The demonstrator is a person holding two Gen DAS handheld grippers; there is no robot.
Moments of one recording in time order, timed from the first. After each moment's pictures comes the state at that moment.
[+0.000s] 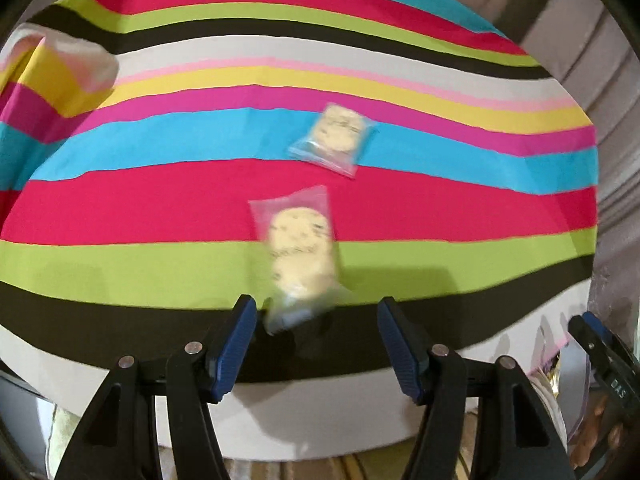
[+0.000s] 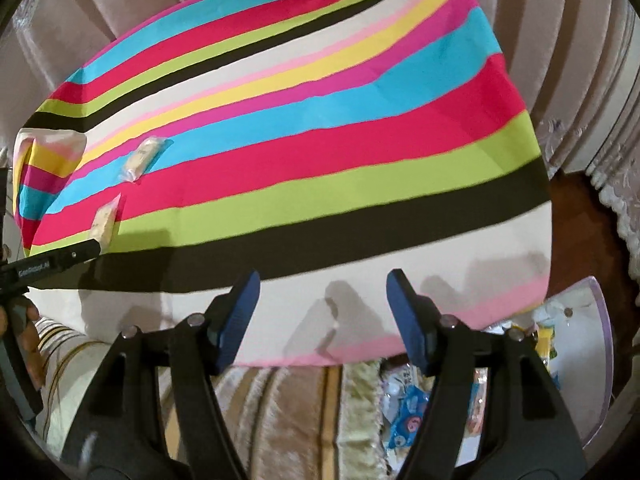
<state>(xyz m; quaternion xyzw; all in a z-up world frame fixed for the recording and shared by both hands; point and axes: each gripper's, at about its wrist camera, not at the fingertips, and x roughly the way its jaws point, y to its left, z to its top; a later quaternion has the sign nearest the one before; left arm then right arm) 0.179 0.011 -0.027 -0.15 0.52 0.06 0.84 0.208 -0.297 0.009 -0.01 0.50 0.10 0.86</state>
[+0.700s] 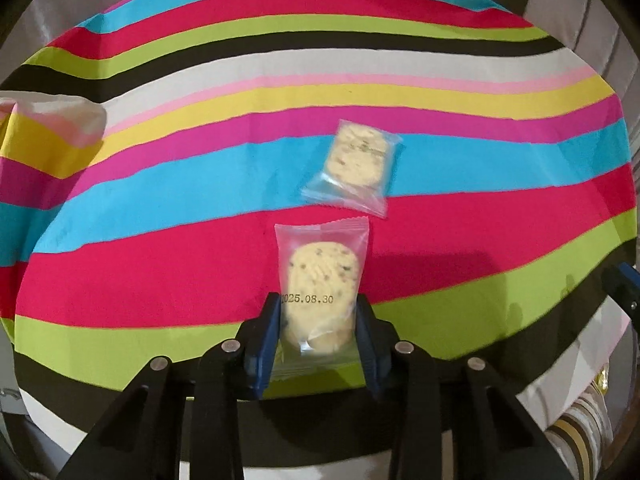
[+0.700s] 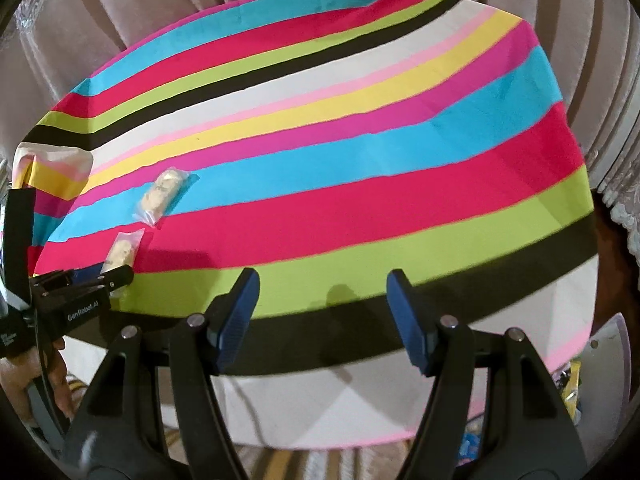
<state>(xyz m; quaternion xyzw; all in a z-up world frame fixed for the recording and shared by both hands) 0.211 0.006 -0.040 -0.06 0.51 0.08 0.85 0.248 -0.233 0.009 -0.01 0.47 0.11 0.88</state>
